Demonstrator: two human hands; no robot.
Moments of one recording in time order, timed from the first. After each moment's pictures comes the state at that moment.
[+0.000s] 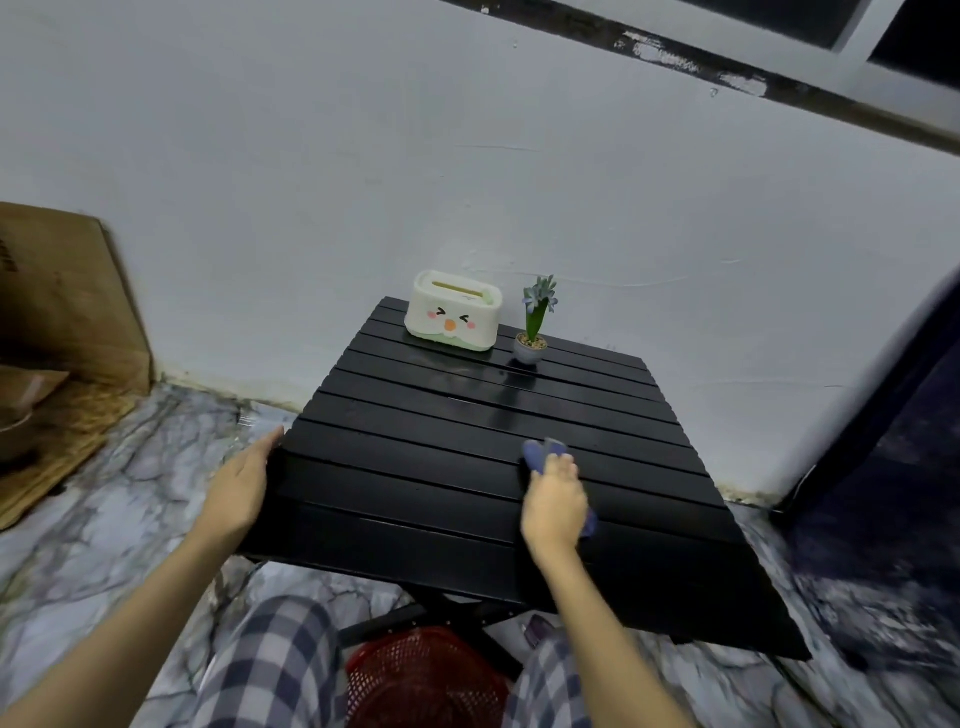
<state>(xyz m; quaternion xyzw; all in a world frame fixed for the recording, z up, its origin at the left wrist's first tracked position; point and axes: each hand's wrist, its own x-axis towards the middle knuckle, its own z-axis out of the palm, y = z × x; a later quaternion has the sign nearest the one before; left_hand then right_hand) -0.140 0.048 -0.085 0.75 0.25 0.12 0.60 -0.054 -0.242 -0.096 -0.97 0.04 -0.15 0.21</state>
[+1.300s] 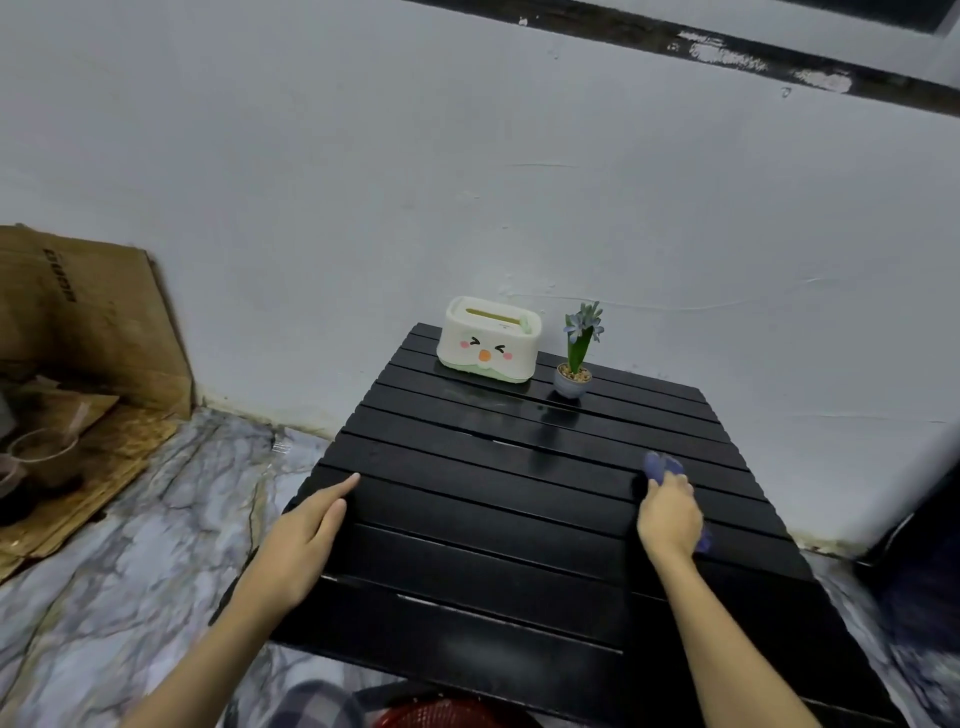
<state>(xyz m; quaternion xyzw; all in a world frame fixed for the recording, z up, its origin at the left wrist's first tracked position) -0.118 0.028 -0.095 0.87 0.09 0.13 0.46 0.050 -0.313 -0.086 -0.96 0.15 -0.14 0.21</state>
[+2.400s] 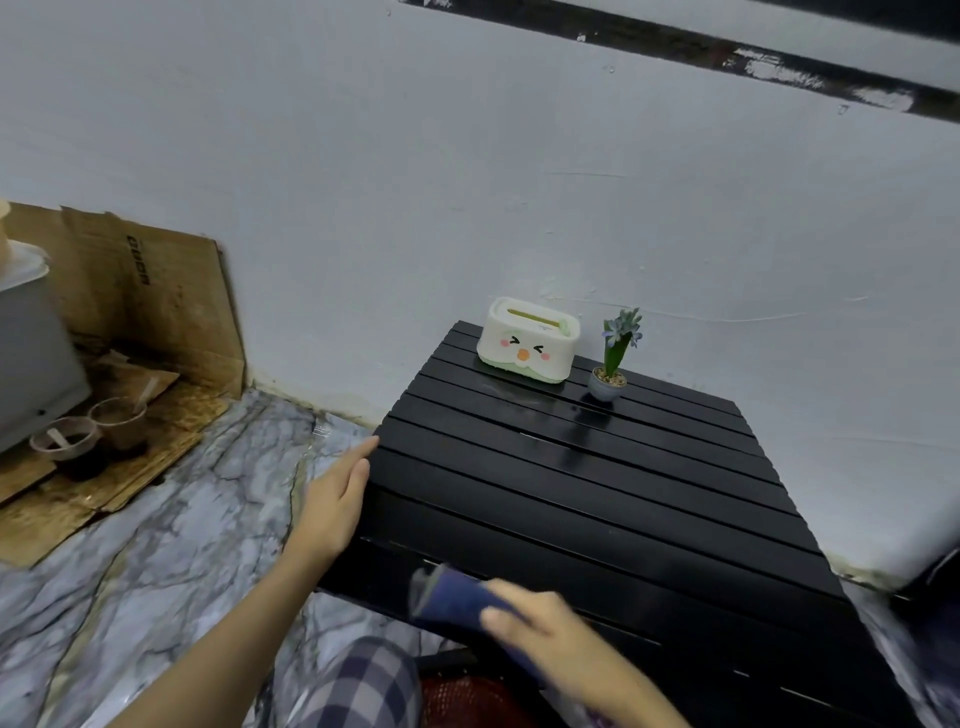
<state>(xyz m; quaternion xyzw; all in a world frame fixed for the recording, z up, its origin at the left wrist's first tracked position) -0.123 0.037 -0.093 0.82 0.14 0.21 0.51 -0.135 -0.215 -0.042 -0.78 -0.35 0.27 0.43</state>
